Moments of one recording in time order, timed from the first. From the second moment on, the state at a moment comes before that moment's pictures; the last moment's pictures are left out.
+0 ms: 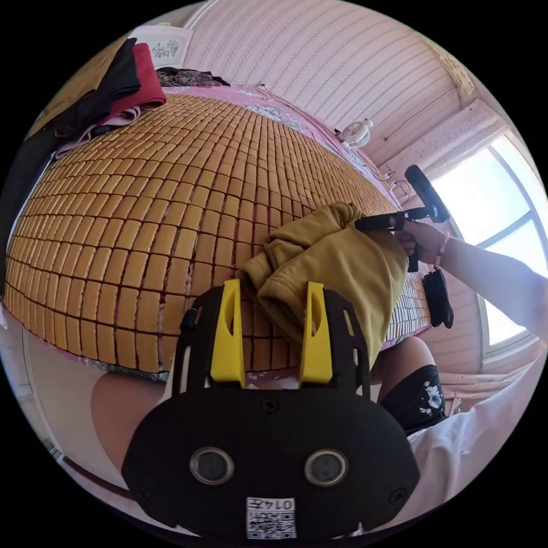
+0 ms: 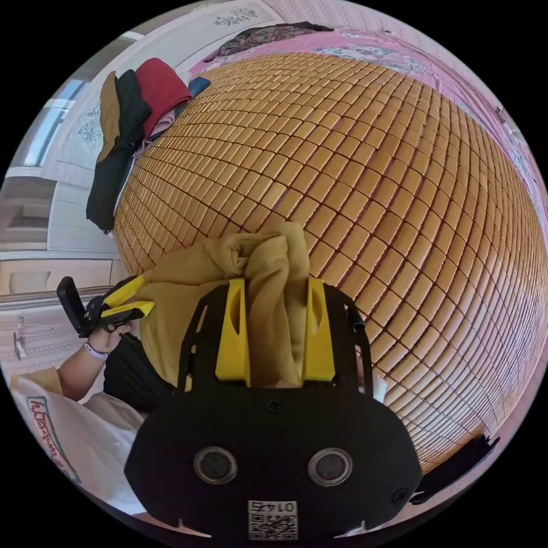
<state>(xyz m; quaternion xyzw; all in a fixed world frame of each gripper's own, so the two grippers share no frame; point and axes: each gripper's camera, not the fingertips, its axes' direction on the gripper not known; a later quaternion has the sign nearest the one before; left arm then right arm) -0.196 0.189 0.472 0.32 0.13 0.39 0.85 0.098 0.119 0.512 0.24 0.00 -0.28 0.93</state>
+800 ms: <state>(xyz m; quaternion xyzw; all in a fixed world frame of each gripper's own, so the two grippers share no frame) -0.130 0.464 0.450 0.32 0.09 0.74 0.58 0.365 0.514 0.629 0.63 -0.28 -0.17 0.70</state>
